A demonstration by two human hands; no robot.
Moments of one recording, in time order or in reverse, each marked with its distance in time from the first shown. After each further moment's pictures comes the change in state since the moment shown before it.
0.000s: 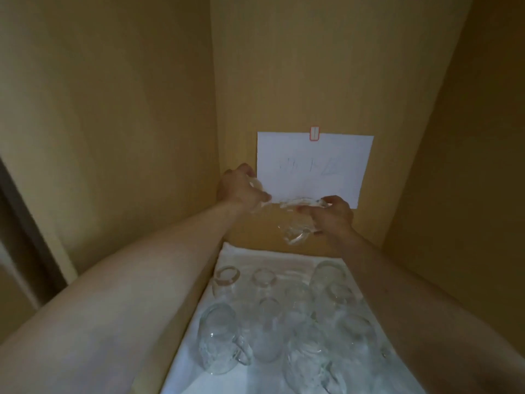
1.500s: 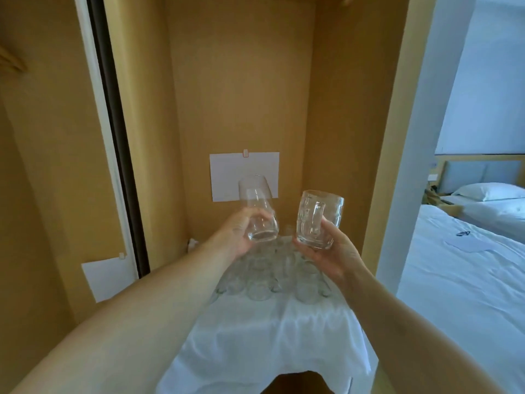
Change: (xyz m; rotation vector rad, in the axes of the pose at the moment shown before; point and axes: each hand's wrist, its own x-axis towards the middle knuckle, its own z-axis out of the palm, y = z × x) left_hand -0.315 0.069 -0.104 -1.198 -0.695 -0.329; right_hand -0.330 0.062 -0.177 1.083 -0.353 -0.051
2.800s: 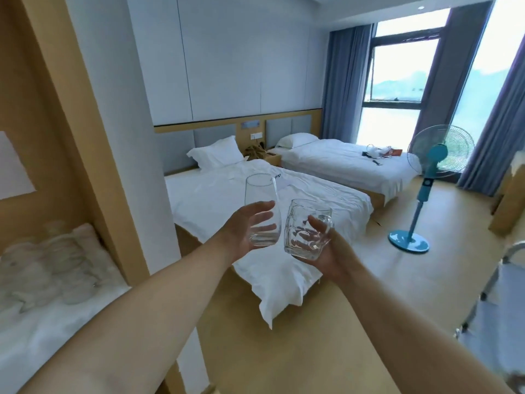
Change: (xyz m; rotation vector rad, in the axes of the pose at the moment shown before) left_hand -0.080 -0.279 0.458 0.245 -0.640 -0.330; right_hand -0.362 -0.304 -0.283 -0.248 0.416 -0.188
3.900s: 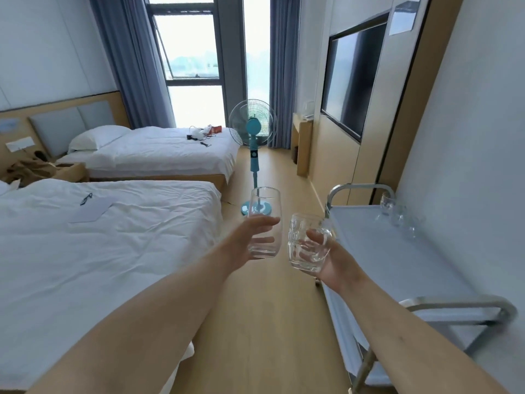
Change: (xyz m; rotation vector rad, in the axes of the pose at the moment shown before) left_hand 0.310 -0.073 0.278 0.289 -0.717 -0.286; right_hand -0.019 -0.118 -0.251 0.049 0.860 -0.358
